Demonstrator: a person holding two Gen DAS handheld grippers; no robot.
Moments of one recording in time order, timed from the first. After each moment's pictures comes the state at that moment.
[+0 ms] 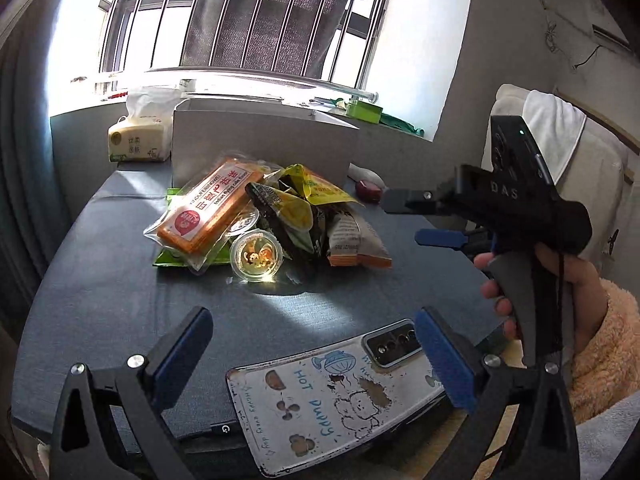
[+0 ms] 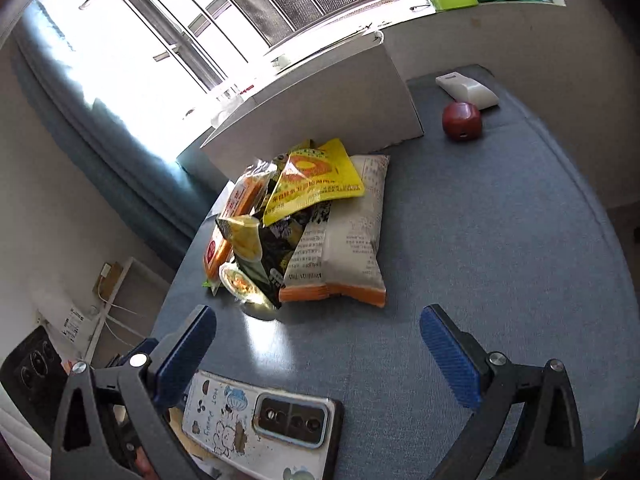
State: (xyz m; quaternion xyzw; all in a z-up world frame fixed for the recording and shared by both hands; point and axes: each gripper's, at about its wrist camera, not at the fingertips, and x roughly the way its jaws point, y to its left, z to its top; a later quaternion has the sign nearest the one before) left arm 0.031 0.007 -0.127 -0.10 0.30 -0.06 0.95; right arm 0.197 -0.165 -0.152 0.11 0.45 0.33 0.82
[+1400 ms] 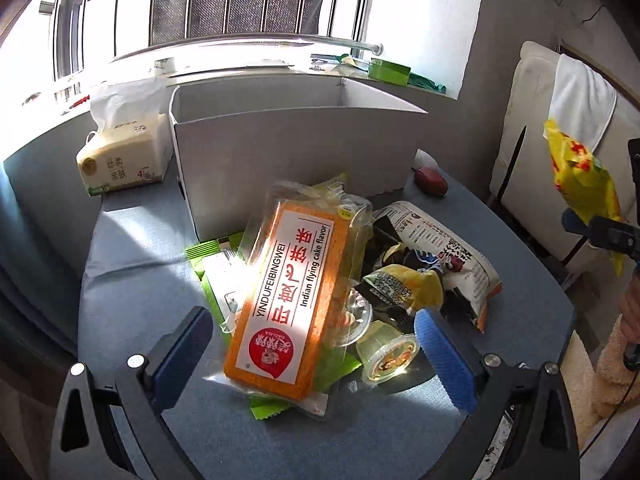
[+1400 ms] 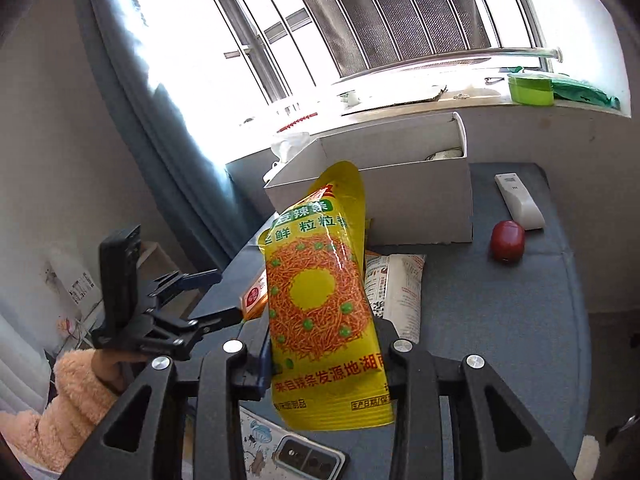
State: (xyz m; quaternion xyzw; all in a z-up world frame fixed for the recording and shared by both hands) left arm 0.176 0.091 -0.121 -0.03 0.40 -0.10 0.91; right arm 0.183 -0.158 -0.081 0.05 0.37 0.41 0.83
